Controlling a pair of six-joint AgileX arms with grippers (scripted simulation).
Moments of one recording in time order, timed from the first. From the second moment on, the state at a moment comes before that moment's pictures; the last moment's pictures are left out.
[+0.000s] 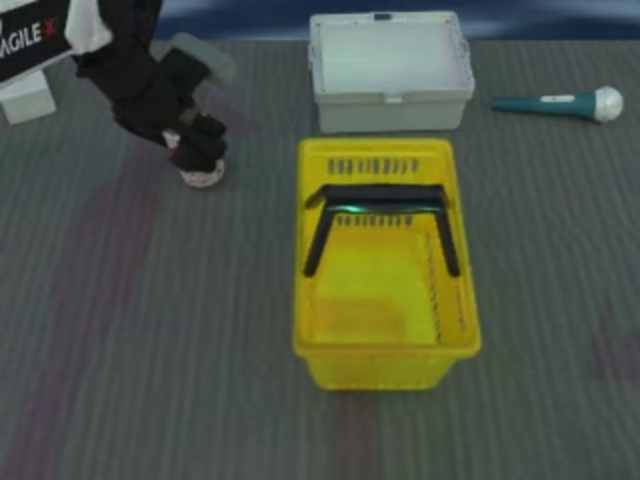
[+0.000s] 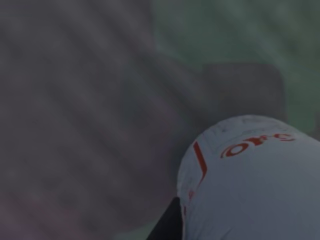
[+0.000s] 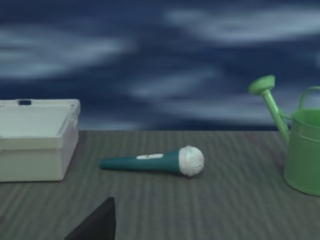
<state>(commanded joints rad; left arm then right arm) -0.20 2.42 1.99 -0.89 0.25 0.55 0.00 0.00 0.00 0.00 0.00 0.00</state>
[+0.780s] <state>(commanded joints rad) -0.30 2.15 1.45 0.42 1.05 0.15 0.00 0.00 0.00 0.00 0.00 0.00</state>
